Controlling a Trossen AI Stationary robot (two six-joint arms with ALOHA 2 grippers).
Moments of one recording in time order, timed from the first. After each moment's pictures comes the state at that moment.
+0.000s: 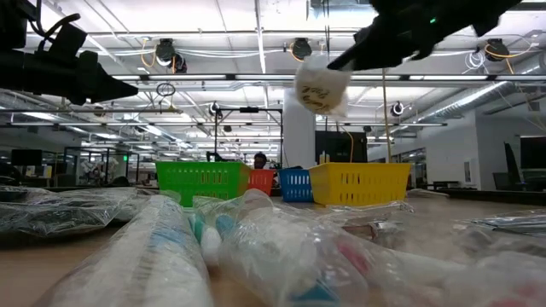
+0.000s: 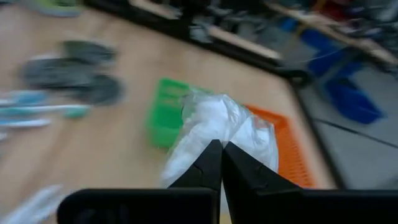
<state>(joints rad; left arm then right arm) 0.10 0.01 0.02 0.07 -0.56 0.15 0.05 1.19 0.66 0.18 0.18 -0.31</state>
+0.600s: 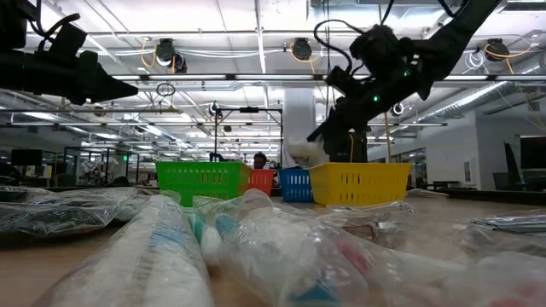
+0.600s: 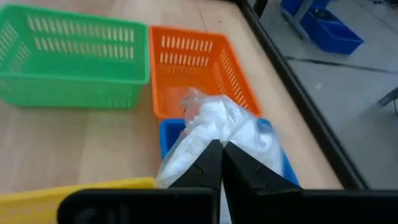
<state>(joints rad) 0.10 0.01 0.02 0.07 -0.56 0.15 -0.38 1.52 0.66 0.40 -0.06 -0.31</state>
